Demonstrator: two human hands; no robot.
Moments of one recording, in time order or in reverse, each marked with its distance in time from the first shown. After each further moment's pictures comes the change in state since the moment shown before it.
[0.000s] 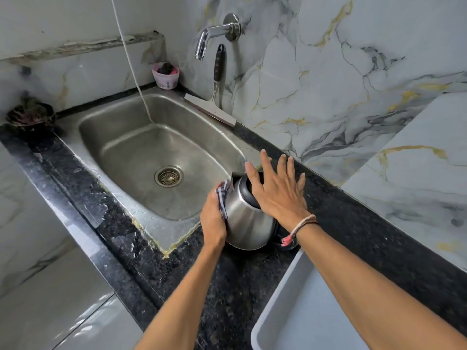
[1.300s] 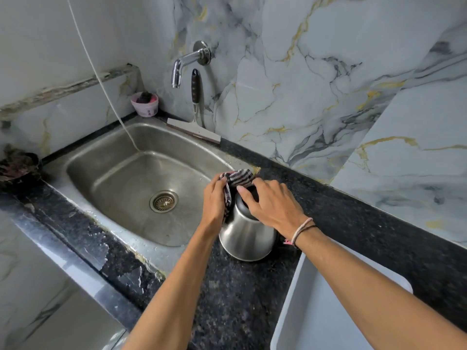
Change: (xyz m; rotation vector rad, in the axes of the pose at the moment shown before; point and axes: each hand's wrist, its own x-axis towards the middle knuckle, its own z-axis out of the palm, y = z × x) left_hand 0.053 0.073 0.019 -0.043 -0.363 -0.004; right_hand -0.008 -0.001 -0.015 -0.072 0.173 -0.192
